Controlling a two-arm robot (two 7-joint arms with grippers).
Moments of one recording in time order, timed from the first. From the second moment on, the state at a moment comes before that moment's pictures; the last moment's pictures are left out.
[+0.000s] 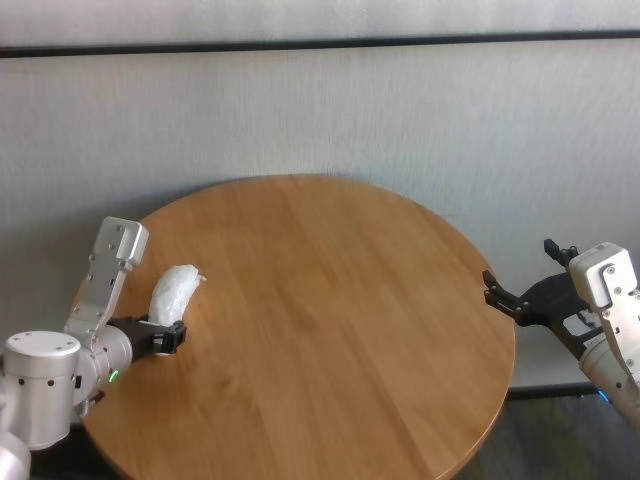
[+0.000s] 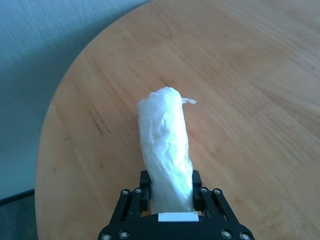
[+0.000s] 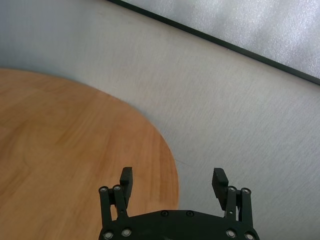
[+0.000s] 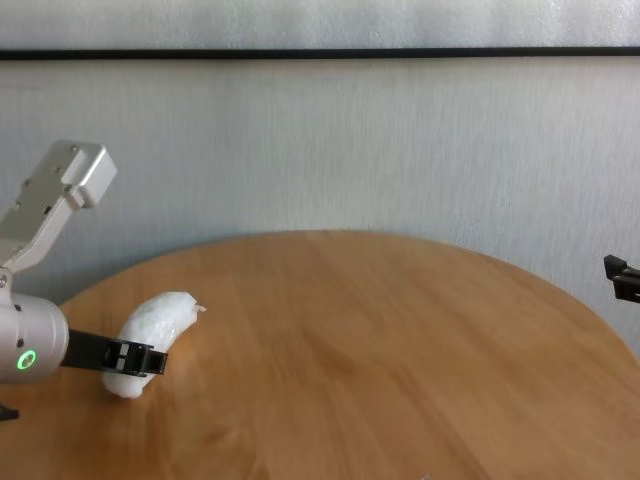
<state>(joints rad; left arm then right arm) -0.37 0.30 0.34 -1.24 -0.30 0.51 -0.08 0.20 0.60 -0.45 -1.41 0.25 -0.12 -0.03</state>
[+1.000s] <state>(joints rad) -0.37 0.30 0.34 -1.24 -0.30 0.51 -0.08 0.20 0.60 -0.45 -1.41 0.25 -0.12 -0.03</state>
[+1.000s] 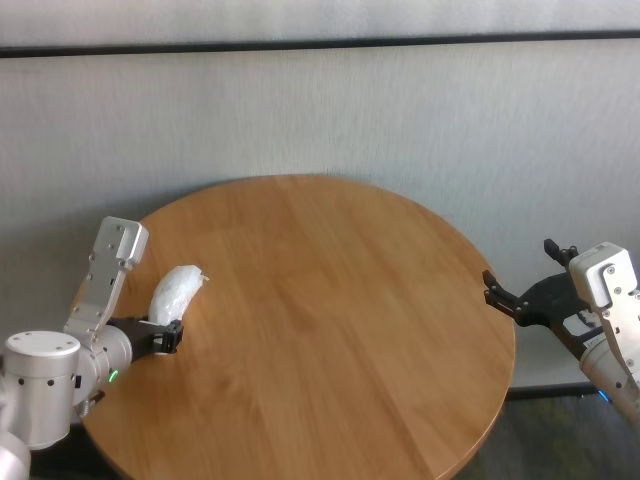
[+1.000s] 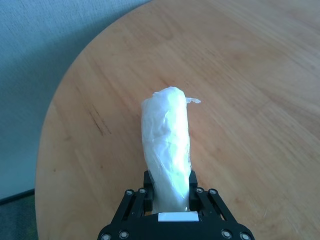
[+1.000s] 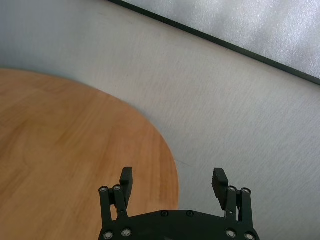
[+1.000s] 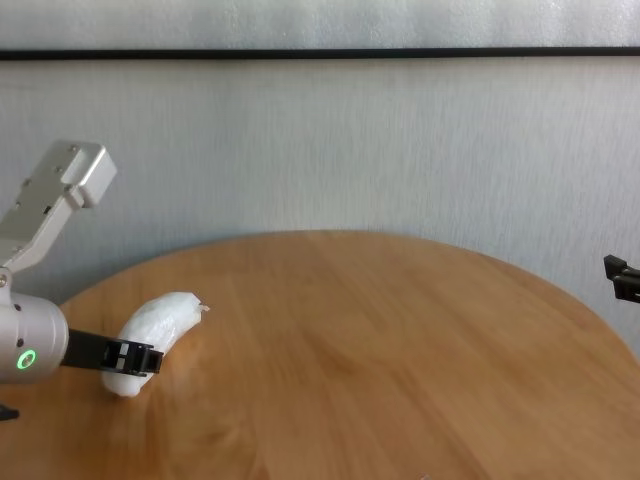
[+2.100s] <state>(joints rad) -0.37 0.30 0.34 -1.24 -0.30 0.51 -0.08 0.20 0.60 -0.45 -1.41 0.25 -0.12 -0.03</state>
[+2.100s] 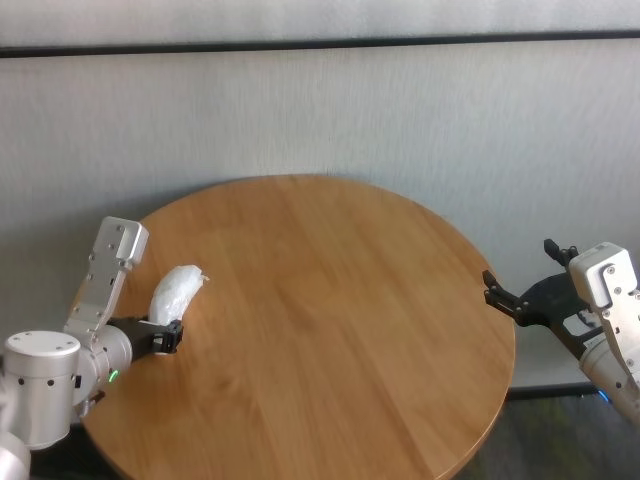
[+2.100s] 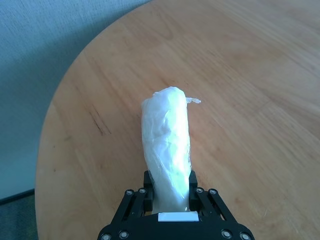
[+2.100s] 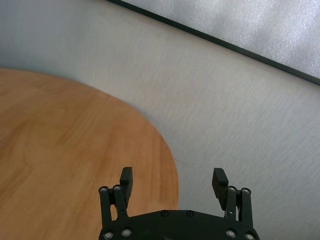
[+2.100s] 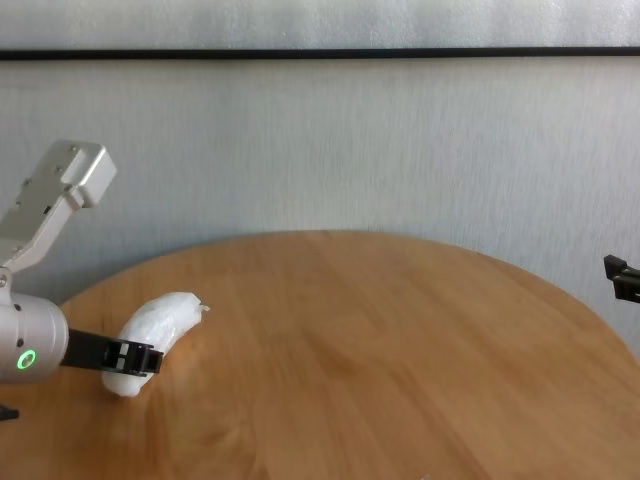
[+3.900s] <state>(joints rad) -0.30 0.38 0.34 -1.41 -0.25 0.22 -0.34 0.20 0.60 -0.45 -1.41 0.25 -0.12 -0.03</state>
